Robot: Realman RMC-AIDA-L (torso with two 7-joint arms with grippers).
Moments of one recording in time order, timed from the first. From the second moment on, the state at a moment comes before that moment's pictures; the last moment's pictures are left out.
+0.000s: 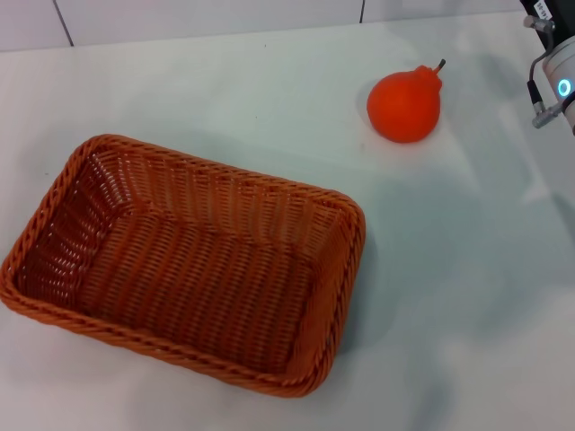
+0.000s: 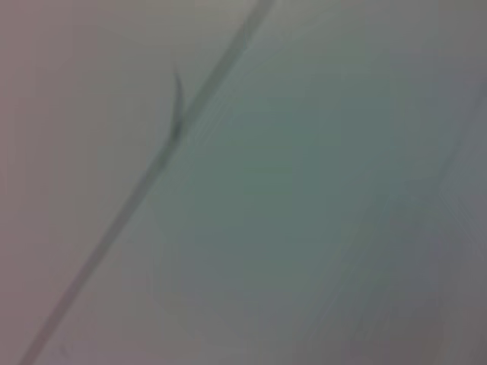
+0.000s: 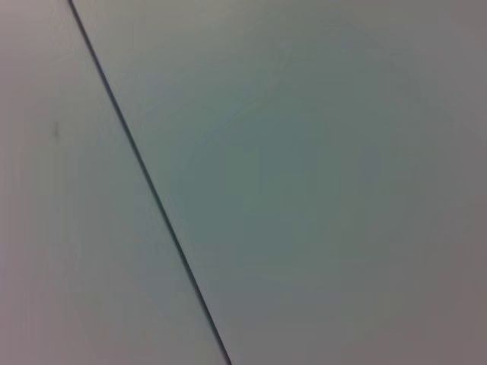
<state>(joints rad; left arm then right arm) -0.28 -2.03 0.49 0.54 1.40 1.61 -1.45 0.71 2.10 -0.85 -0.02 -0.43 -1.14 -2.49</state>
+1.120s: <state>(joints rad) -0.57 -2.12 0.70 1.32 2.66 1.69 -2.35 0.70 2.10 -0.78 -0.02 -0.43 -1.10 -2.49</state>
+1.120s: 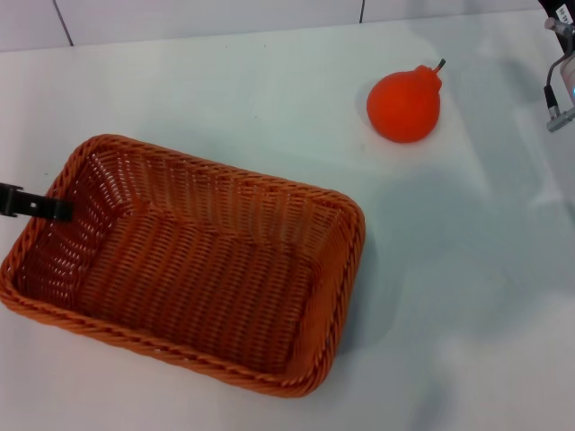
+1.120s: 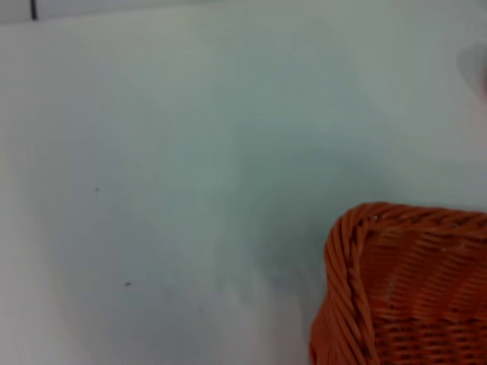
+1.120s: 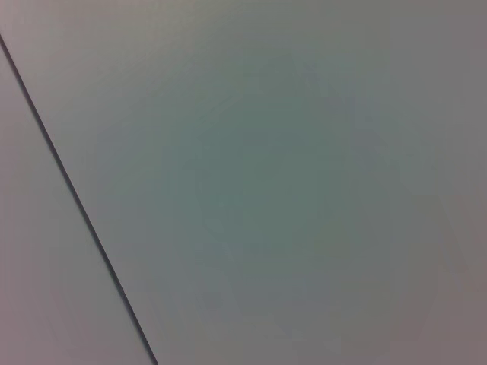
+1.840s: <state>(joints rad) -0.60 -2.15 0.74 1.25 2.77 1.64 -2.41 0.70 2.09 -0.75 -0.02 -0.43 -1.07 -2.50</state>
